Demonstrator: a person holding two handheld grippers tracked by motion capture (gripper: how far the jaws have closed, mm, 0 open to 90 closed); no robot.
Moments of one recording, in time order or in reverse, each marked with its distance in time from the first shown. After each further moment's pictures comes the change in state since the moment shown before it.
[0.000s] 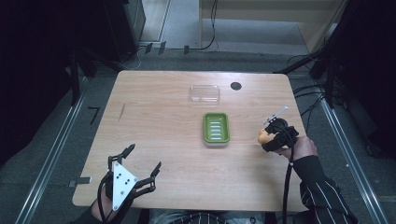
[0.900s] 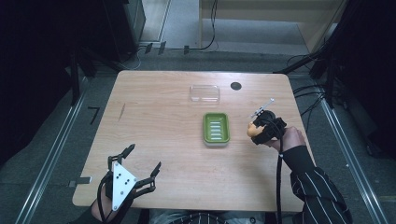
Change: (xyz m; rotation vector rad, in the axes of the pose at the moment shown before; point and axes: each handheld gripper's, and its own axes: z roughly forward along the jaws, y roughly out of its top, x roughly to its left) left arm 0.000 0.000 0.000 0.000 -0.002 0.002; right arm 0.015 0.036 -0.003 -0.034 0.004 -0.083
